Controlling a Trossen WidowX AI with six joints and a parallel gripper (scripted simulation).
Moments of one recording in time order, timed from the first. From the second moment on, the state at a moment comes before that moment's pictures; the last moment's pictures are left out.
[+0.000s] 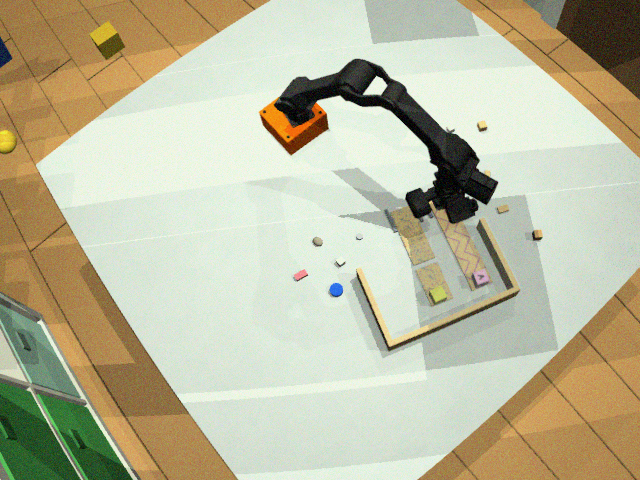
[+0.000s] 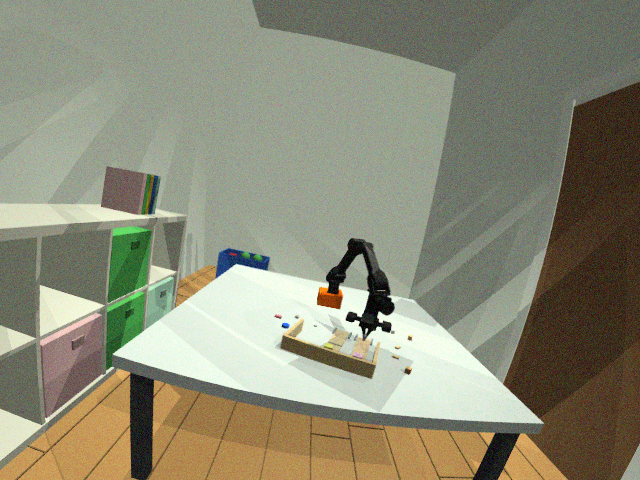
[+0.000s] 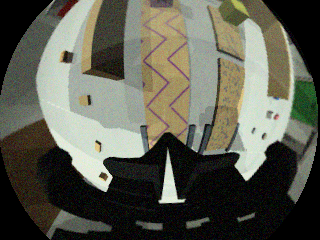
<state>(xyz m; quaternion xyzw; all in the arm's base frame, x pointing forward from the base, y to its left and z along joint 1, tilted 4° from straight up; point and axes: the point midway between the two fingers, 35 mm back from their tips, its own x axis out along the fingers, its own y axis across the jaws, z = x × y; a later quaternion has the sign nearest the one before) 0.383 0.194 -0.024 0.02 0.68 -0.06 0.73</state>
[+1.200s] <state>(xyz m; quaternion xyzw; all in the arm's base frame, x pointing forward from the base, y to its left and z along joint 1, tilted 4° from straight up) 0.369 0.196 -0.025 0.02 0.68 -0.06 0.73</state>
